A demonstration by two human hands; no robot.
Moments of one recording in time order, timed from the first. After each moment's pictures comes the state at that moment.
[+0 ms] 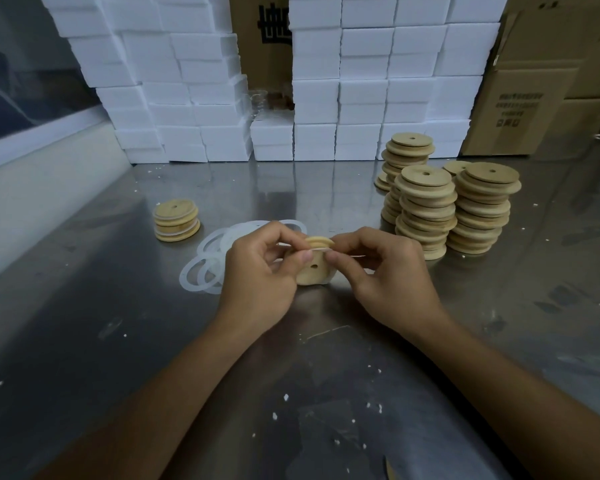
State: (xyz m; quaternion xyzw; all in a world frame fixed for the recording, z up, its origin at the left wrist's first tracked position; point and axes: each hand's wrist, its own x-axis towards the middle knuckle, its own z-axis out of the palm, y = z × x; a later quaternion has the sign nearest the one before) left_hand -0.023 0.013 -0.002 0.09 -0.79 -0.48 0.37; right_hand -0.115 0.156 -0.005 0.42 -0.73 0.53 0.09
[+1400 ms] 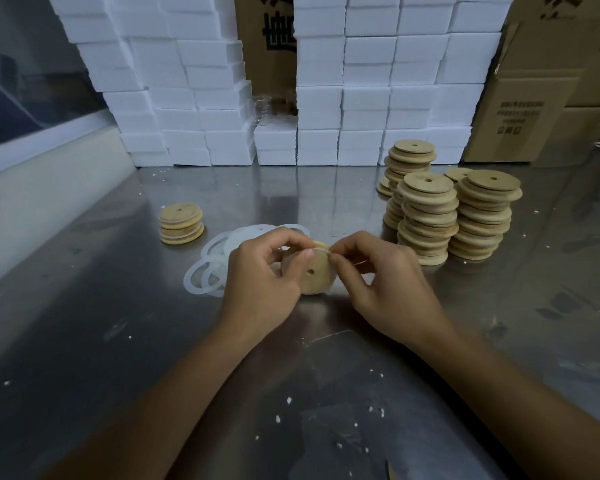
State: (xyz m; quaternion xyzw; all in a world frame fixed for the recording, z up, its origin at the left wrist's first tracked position) left_hand -0.022 0.009 -0.001 0.06 -0.81 -0.43 0.39; right_hand -0.113 0.158 -0.002 0.48 -0.75 0.45 0.11
